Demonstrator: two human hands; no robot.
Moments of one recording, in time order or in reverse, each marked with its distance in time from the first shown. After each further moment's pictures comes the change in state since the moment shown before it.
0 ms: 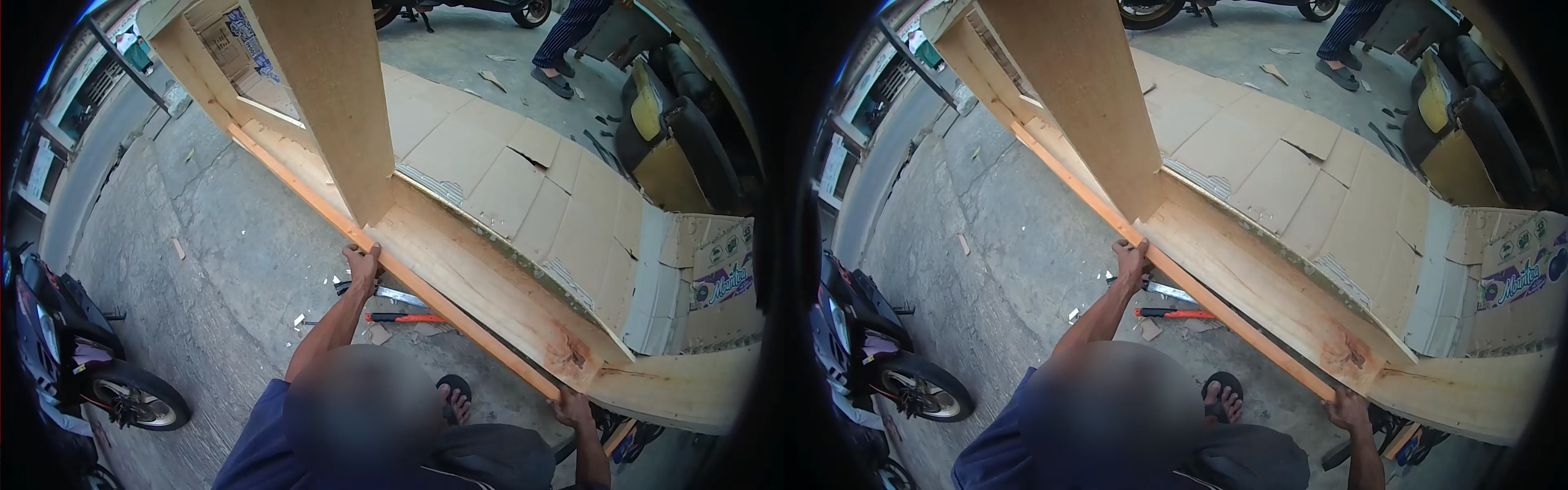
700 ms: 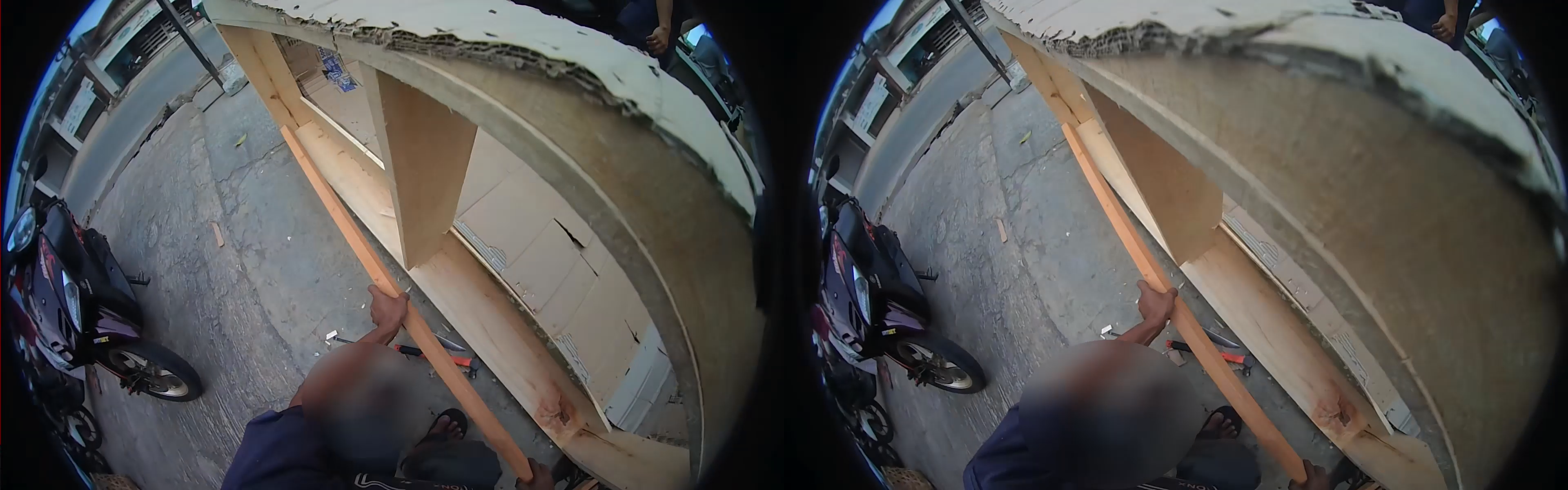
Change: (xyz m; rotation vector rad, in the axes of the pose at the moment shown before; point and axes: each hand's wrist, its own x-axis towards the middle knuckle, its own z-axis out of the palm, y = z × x) left_hand -0.047 0.075 -0.018 0.640 0.396 -0.123; right_hand -0.069 -0.013 -0.005 0.232 -0.038 -0.262
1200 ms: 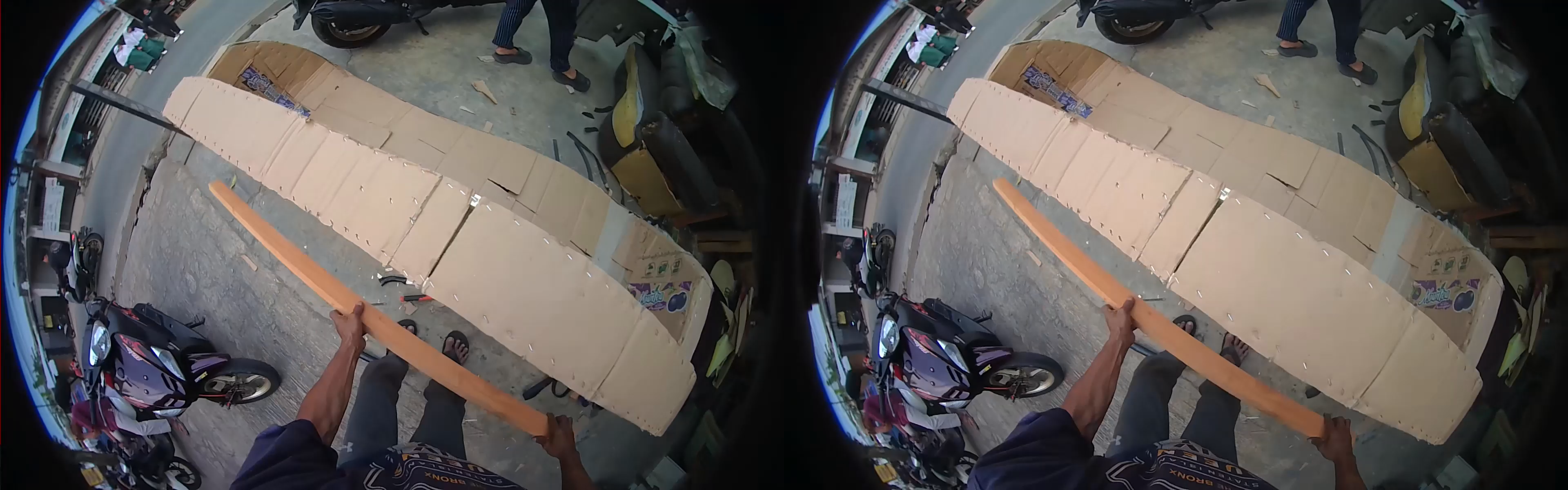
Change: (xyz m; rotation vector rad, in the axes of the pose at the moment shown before) left_hand -0.172 0.087 -0.243 -0.549 -0.125 -0.194; right_hand -0.145 -0.198 -0.271 0.037 -0.157 0.364
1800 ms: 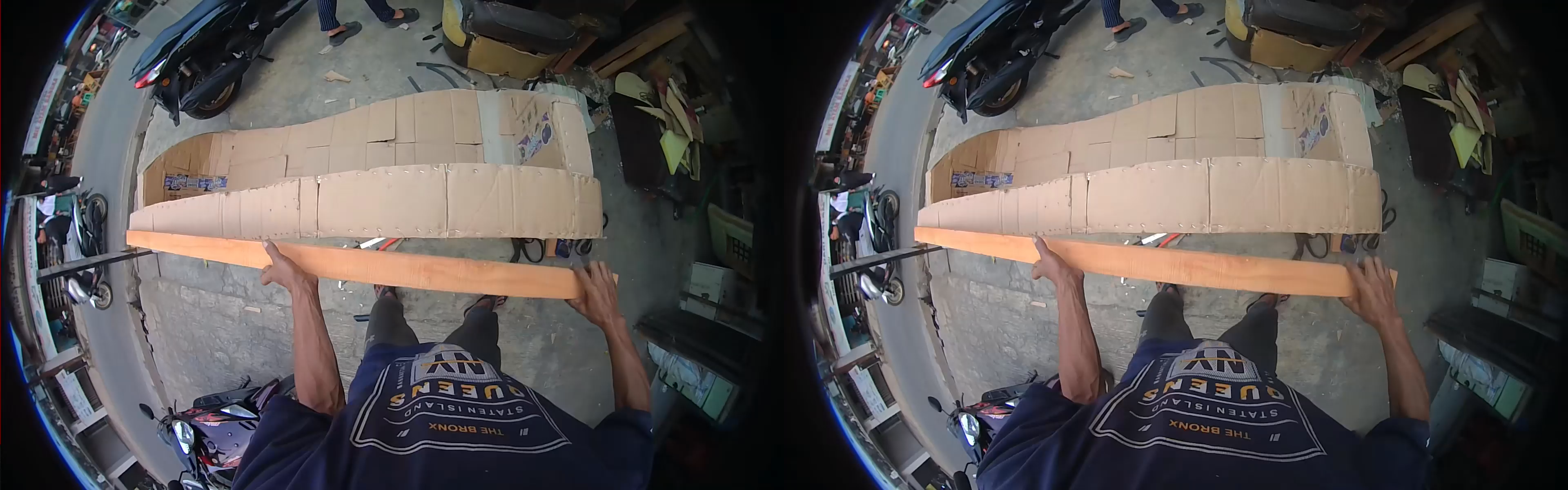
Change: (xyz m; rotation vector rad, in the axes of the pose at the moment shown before) left_hand -0.250 0.263 0.086 -0.159 -0.055 0.286; right_hand -0.197 -0.068 -0.240 -0.098 0.488 0.156
